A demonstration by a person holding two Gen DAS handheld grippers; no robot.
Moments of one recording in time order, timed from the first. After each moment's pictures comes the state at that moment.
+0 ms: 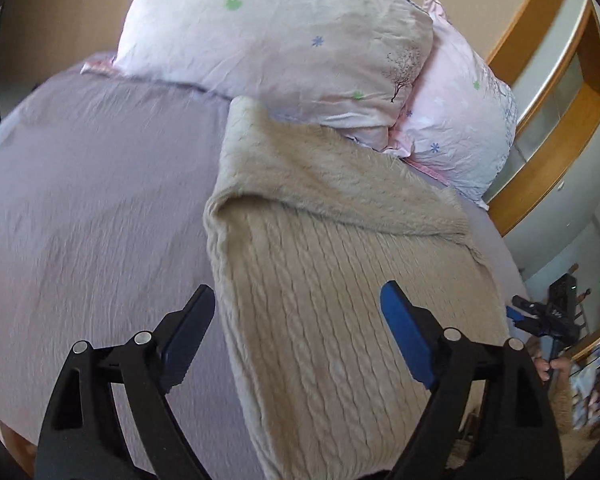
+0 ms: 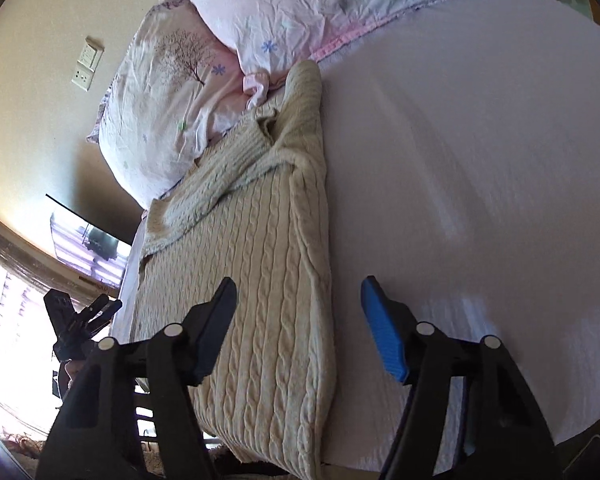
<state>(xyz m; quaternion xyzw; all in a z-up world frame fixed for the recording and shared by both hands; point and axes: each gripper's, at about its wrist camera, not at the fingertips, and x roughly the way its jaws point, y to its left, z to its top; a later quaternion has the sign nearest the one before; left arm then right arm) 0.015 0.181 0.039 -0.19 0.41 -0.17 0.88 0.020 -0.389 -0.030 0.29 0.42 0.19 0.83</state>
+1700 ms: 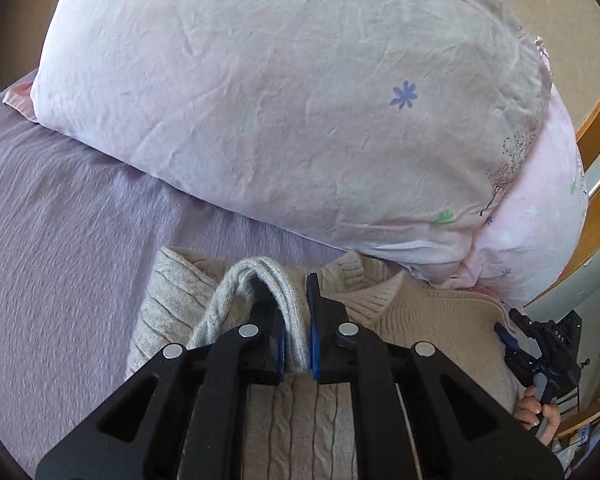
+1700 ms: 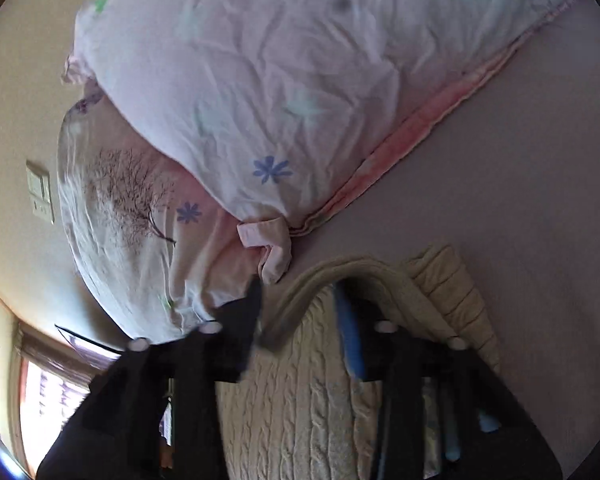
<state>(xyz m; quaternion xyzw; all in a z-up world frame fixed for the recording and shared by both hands) 0.251 0.136 0.026 -0.24 0.39 -0.10 0.88 0.263 -0.345 -0.017 0.44 0.35 0.15 0.81</state>
